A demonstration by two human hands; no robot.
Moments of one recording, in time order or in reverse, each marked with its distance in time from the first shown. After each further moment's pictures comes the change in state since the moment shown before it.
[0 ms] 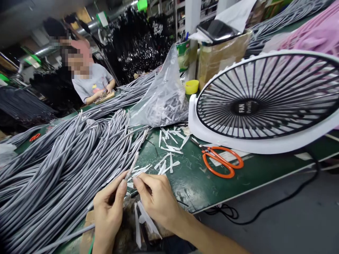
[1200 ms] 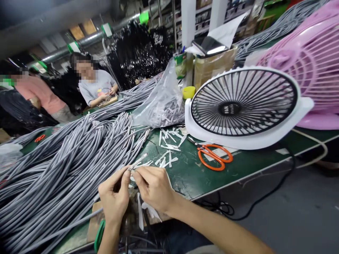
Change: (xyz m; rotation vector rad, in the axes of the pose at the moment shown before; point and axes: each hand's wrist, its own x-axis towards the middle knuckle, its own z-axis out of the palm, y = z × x) left_hand 0.001 0.013 -0.001 0.137 0.185 0.175; right_hand -0.001 -0.004 0.005 -0.261 0.188 -0.403
